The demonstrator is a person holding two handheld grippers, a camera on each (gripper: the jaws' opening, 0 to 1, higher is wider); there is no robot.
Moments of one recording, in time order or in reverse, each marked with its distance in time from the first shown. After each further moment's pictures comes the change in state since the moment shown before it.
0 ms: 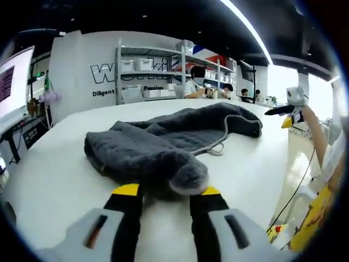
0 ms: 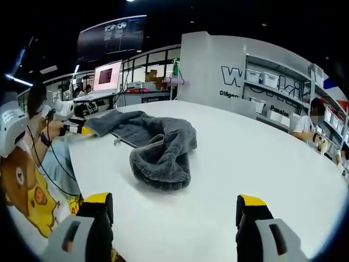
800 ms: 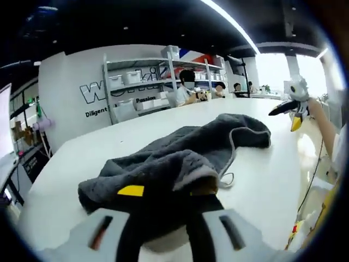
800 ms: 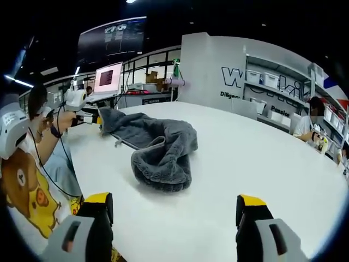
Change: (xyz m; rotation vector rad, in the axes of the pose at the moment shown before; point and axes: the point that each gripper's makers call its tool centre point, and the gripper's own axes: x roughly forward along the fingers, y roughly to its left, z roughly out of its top) left arm 0.055 -0.012 0.062 0.186 -0.024 -0.029; right arm -0.001 -0.001 0.002 0.007 -0.011 0.007
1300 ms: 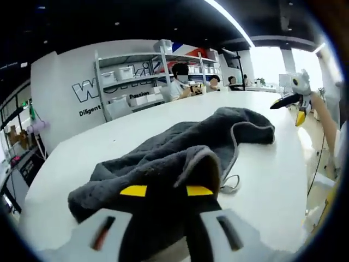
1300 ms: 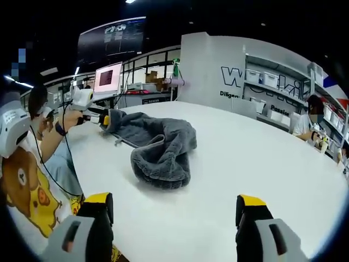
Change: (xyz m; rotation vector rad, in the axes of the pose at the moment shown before) left arm 0.019 -0.003 -0.004 0.022 0.032 -0.030; right arm -0.002 0.000 -0.004 0.004 0.004 0.000
